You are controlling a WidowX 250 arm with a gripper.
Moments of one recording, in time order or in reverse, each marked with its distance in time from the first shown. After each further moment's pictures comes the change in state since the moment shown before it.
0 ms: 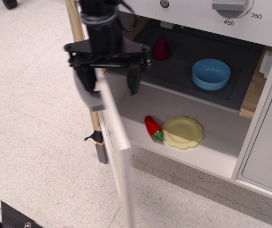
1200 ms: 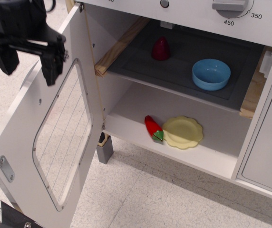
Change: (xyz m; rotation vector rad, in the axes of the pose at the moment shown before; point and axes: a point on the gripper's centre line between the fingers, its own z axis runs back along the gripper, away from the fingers) arm -0.019 0.103 0.034 0.161 -0.001 -0.106
